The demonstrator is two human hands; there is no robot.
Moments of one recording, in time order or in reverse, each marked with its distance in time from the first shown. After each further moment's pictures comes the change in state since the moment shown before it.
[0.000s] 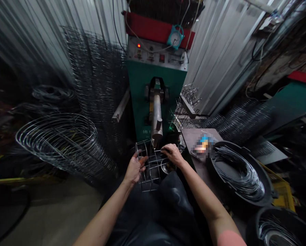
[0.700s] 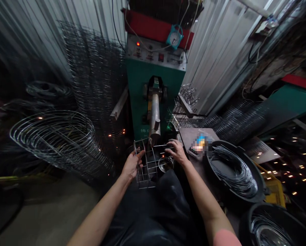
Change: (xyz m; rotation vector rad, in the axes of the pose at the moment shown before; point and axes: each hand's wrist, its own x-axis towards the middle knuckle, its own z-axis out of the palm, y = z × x) left_hand 0.006 0.007 0.002 0.005 0.031 -0.061; right_hand -0.017 0.029 -0.015 -0.041 0.131 0.050
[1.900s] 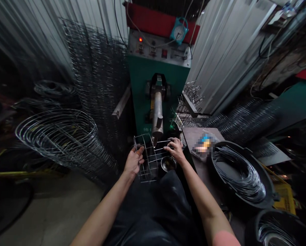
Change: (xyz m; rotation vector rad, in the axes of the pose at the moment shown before) left_hand 0.012 0.003 0.002 -0.142 -0.020 0.099; right_hand 0.012 -0.009 0.020 0.061 0.007 0.175
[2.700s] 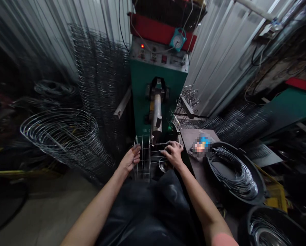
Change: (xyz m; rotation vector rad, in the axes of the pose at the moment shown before) left_hand 0.009 0.011 -0.024 -0.037 -0.120 -0.200; right_hand -0.026 -0.028 -0.011 -0.166 0.070 -0.059
